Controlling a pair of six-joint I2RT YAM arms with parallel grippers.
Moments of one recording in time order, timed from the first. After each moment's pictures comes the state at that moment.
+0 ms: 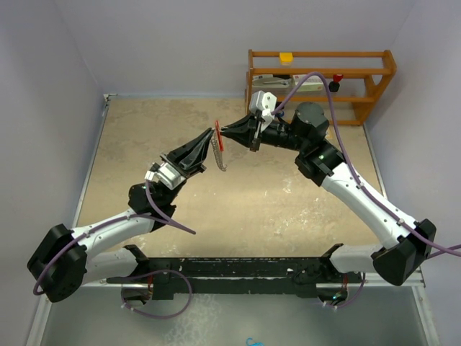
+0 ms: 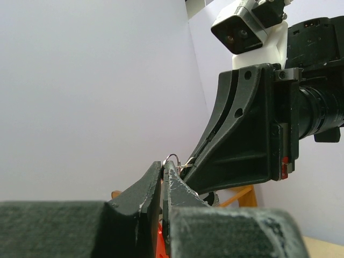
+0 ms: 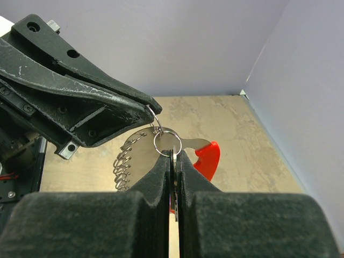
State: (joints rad) left arm -0.75 1.13 0.54 1.43 0.09 0.21; right arm 0.63 1.29 1.30 0.08 -0.67 -0.14
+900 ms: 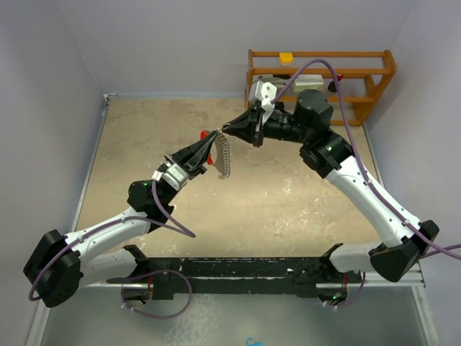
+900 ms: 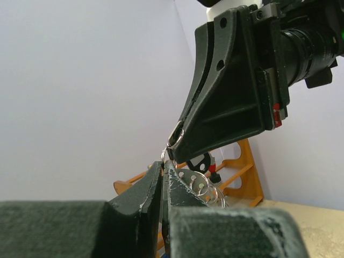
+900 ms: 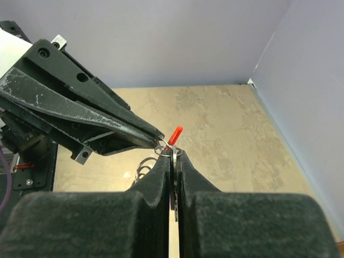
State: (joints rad) left arm -0.75 1.08 0.55 1.27 0.15 0.29; right arm 0.63 1.32 1.48 -0.15 -0.69 -0.17
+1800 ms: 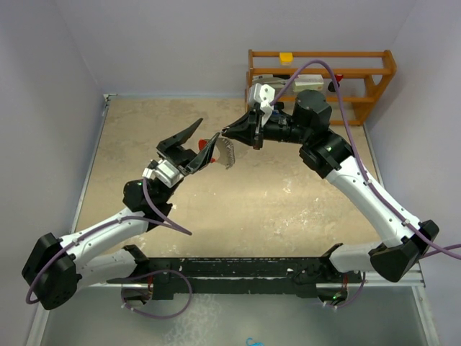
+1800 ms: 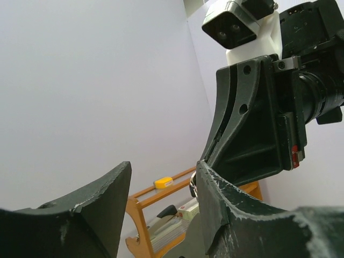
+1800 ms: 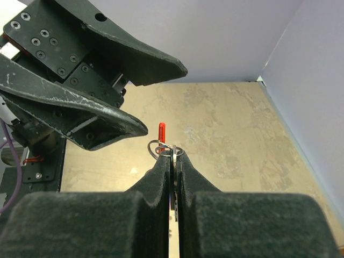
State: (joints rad) left arm -0.75 1.07 0.60 1.28 0.10 0.25; right arm 0.63 1.32 1.47 -0.19 -0.72 -0.18
